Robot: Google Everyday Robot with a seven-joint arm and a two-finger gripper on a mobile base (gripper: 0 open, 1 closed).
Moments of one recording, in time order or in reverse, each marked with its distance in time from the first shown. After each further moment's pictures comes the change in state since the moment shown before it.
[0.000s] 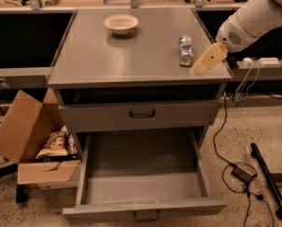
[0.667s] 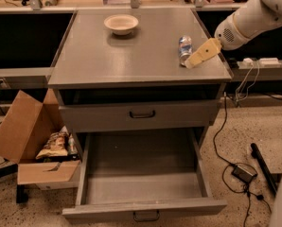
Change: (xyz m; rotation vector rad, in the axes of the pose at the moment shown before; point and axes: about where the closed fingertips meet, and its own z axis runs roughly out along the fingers) arm -0.006 -0.041 0.026 0.021 -0.049 0.192
